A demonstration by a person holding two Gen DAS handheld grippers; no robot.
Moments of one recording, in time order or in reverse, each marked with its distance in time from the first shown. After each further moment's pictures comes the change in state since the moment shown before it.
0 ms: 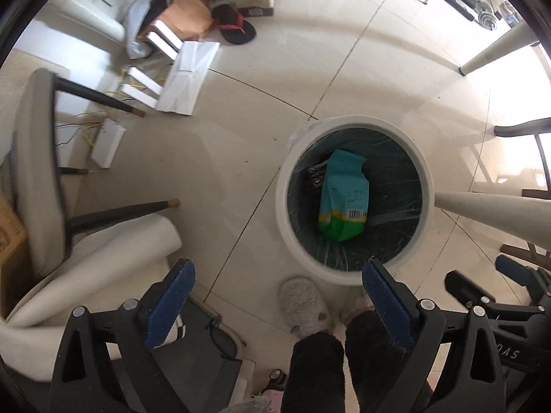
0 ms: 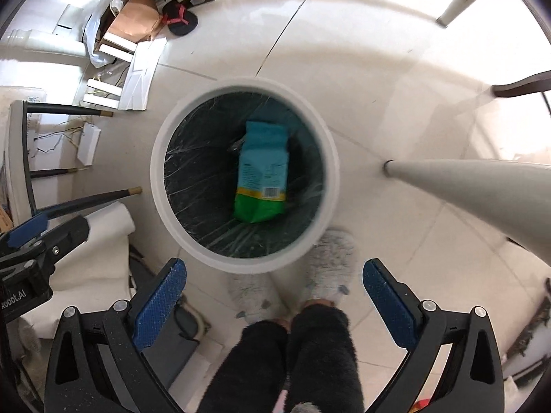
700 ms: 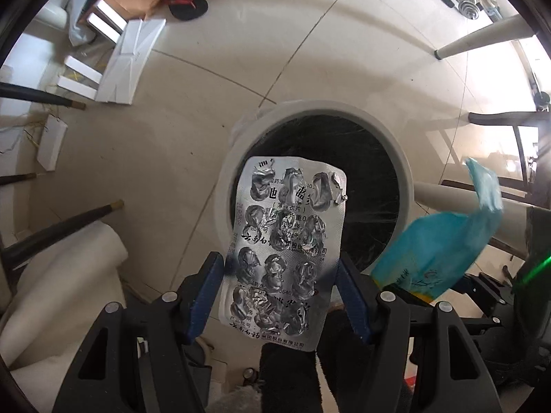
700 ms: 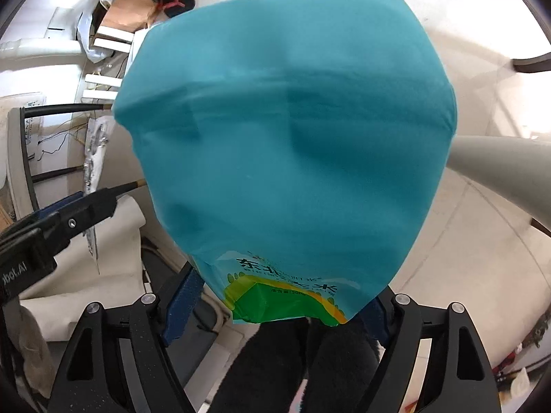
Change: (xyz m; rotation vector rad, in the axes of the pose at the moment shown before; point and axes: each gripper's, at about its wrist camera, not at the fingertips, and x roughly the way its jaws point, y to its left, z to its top) left arm 0.076 -0.022 0.048 0.037 0.122 -0.193; right arm 0.084 -0.010 -0.002 0.039 0.118 0.160
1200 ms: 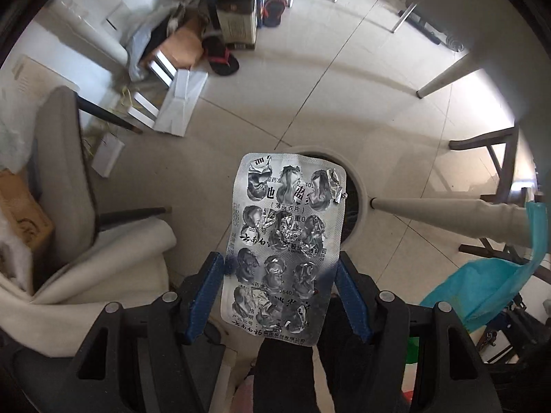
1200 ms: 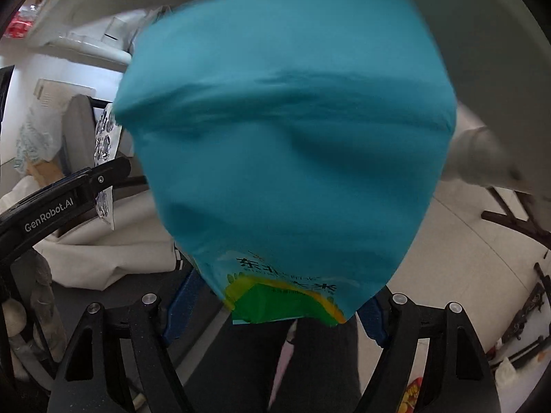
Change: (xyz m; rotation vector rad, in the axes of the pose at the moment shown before) left arm -0.178 -0.016 -0.067 -0.027 -0.152 0.078; right arm -0.218 0.058 -0.088 -0.043 -0.113 -0.093
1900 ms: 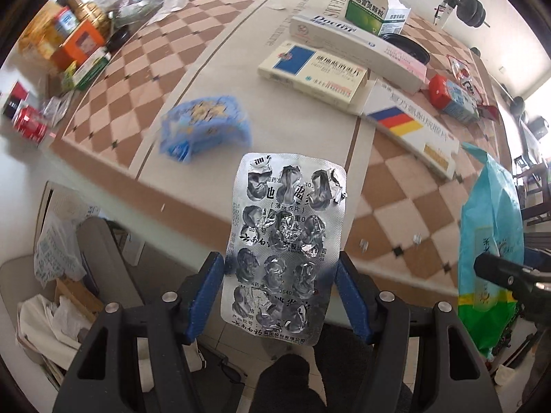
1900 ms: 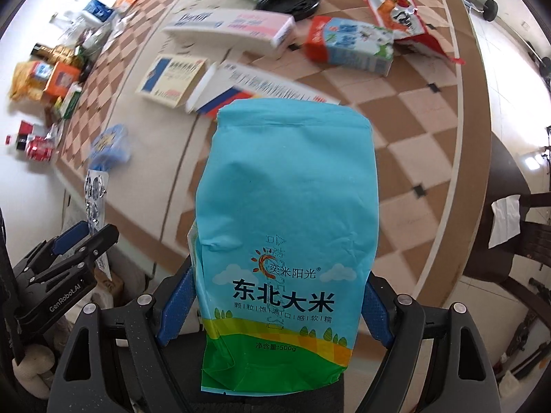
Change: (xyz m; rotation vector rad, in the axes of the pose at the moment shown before) left arm -0.289 -0.097 0.066 0.154 -0.229 0.060; right arm -0.284 -0.100 0.135 0.082 -0.228 0.066
